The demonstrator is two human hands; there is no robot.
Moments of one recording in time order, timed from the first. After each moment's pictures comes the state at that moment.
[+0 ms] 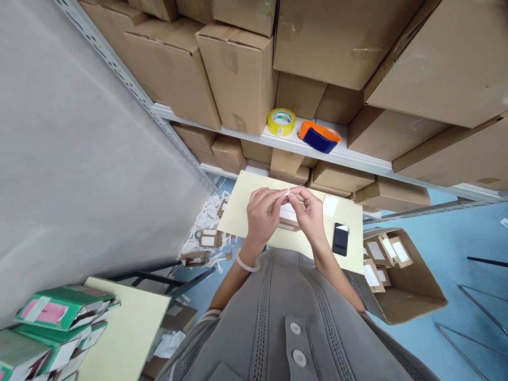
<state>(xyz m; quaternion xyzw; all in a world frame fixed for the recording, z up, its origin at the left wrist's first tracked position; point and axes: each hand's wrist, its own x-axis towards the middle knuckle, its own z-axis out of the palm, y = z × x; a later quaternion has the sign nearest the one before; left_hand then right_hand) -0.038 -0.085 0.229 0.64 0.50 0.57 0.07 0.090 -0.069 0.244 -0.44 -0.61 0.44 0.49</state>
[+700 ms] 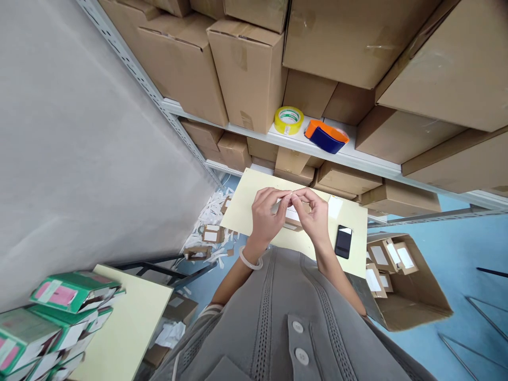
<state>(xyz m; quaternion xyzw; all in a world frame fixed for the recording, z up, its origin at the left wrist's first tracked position) -0.033 -0.087 0.229 0.63 0.51 0.58 0.09 0.092 -0.071 0.251 -0.46 -0.64 0.39 0.48</state>
